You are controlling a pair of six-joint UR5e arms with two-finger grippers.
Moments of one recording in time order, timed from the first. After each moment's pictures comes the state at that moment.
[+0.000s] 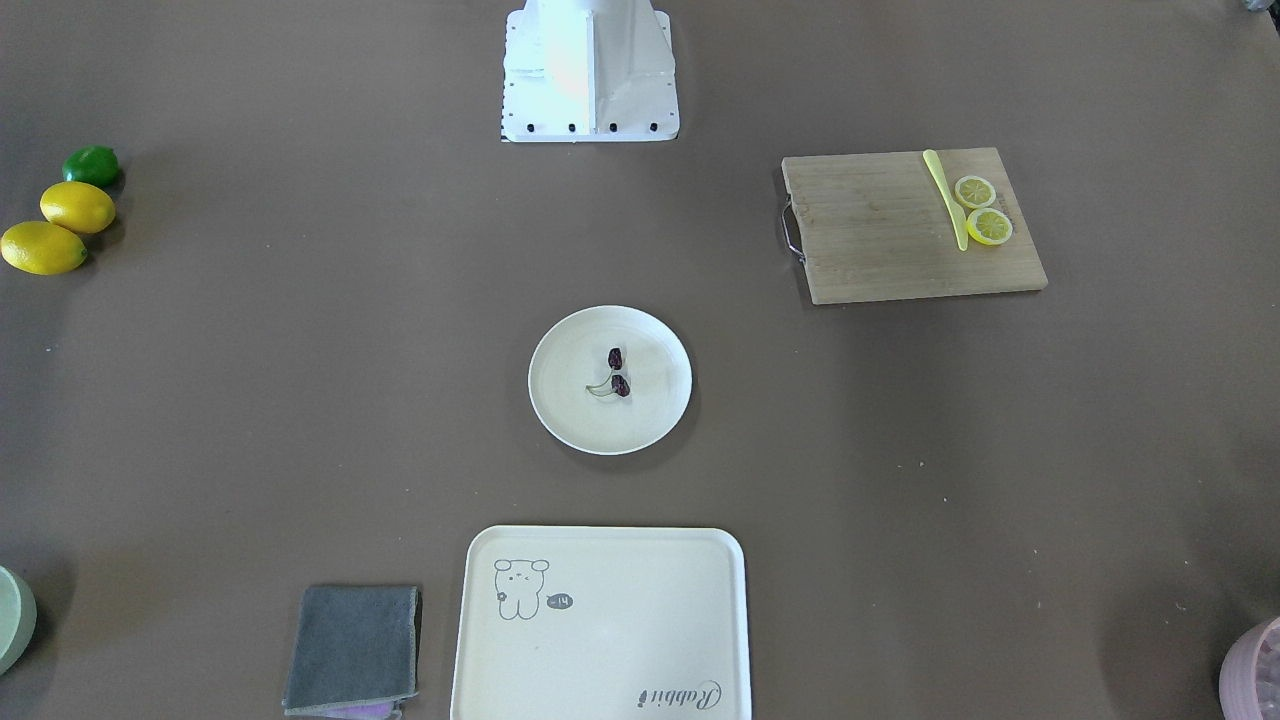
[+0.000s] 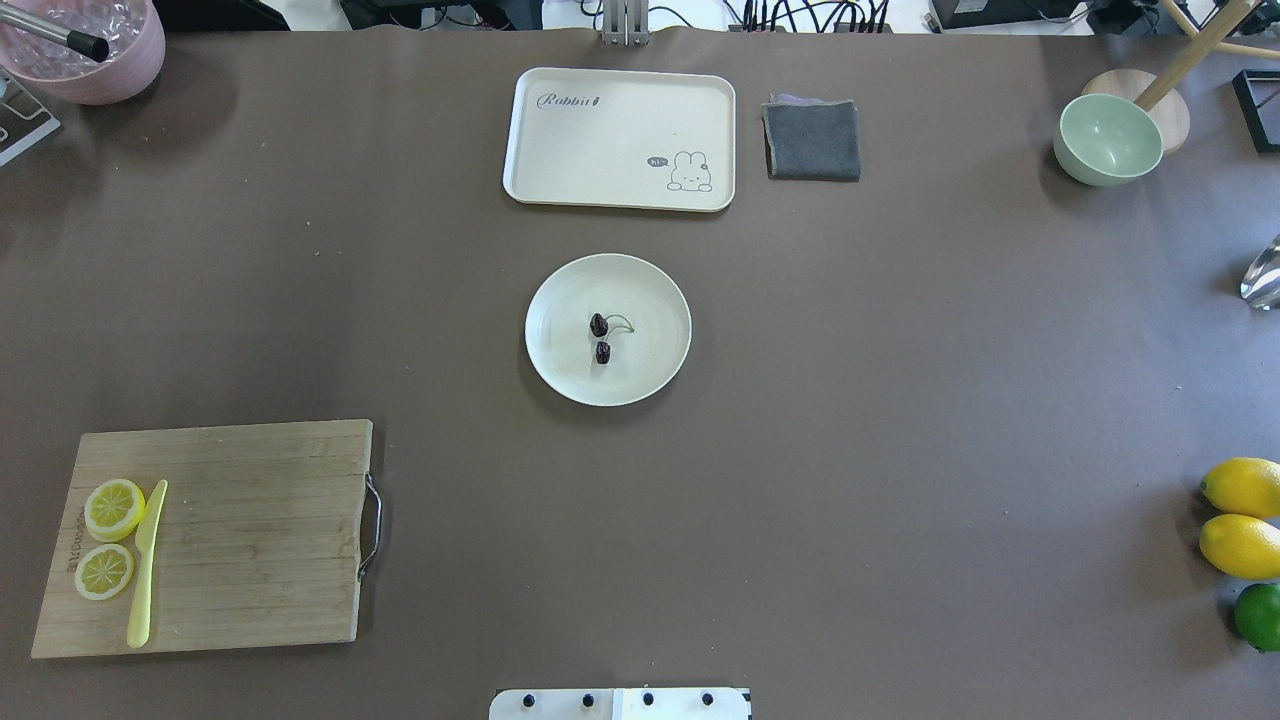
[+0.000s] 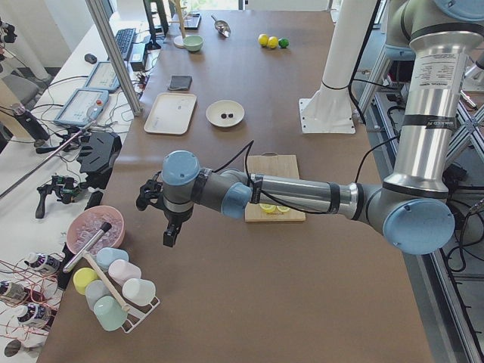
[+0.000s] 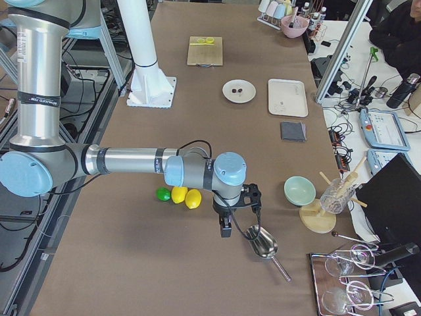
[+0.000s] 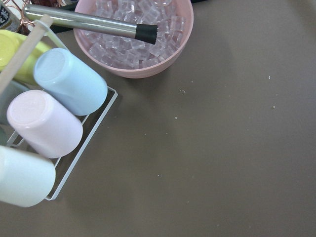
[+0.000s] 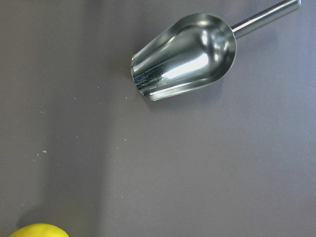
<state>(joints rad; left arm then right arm) -1.55 -1.66 -1.57 -1.82 -2.32 -0.07 1.61 -1.70 1.72 -1.65 2.28 -0.18</state>
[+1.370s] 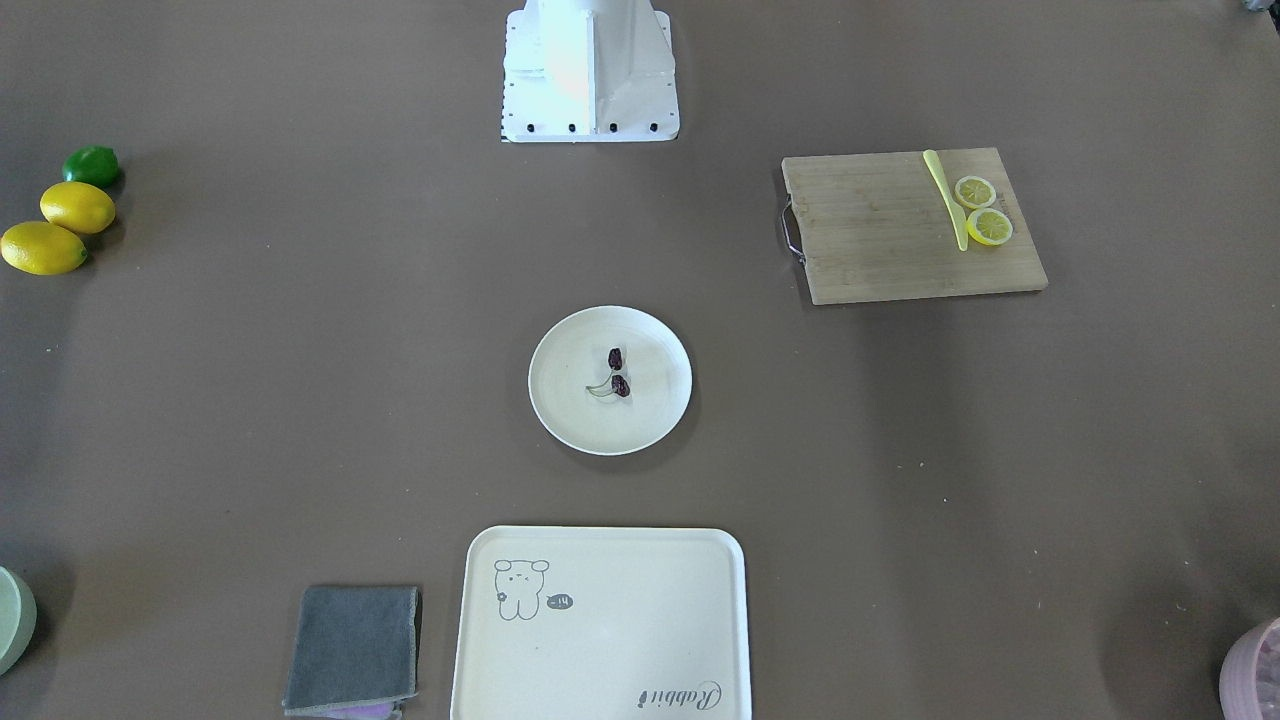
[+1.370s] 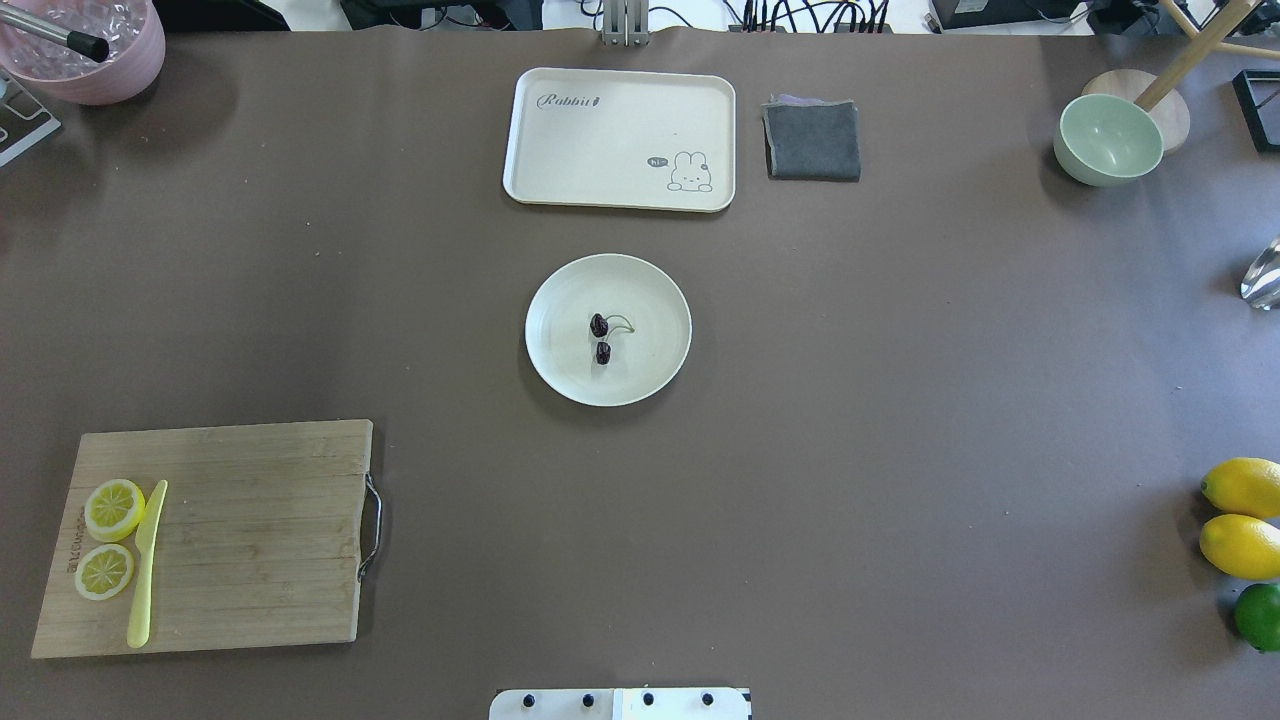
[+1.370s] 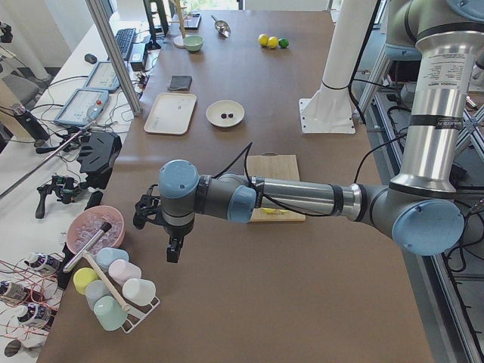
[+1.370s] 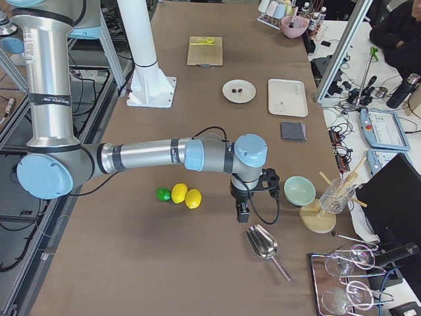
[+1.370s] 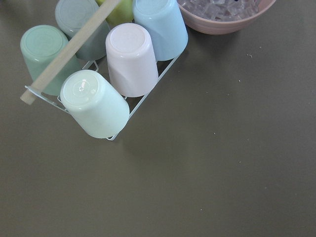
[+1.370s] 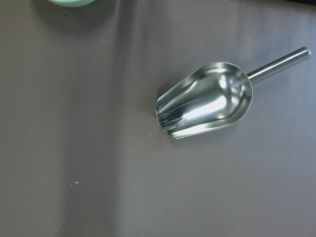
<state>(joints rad) -1.63 -1.66 -1.57 -1.71 -2.33 -0.06 1.59 -1.56 1.72 -1.75 2.29 -0.15</state>
